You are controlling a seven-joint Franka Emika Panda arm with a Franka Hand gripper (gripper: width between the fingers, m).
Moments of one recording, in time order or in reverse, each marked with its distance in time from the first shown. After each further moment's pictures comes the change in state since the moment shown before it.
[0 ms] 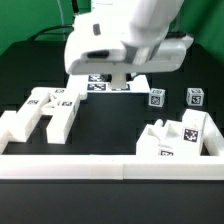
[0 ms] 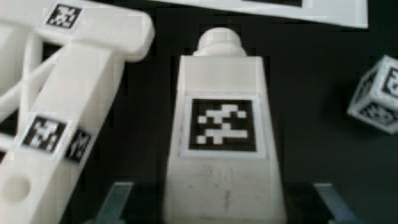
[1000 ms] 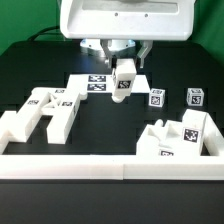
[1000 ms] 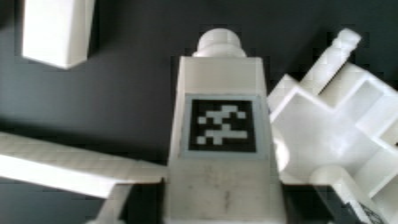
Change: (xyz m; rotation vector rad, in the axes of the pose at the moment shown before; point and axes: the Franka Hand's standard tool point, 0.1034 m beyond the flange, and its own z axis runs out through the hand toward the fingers) arm 0.024 0.010 -0.070 -0.051 0.695 0.013
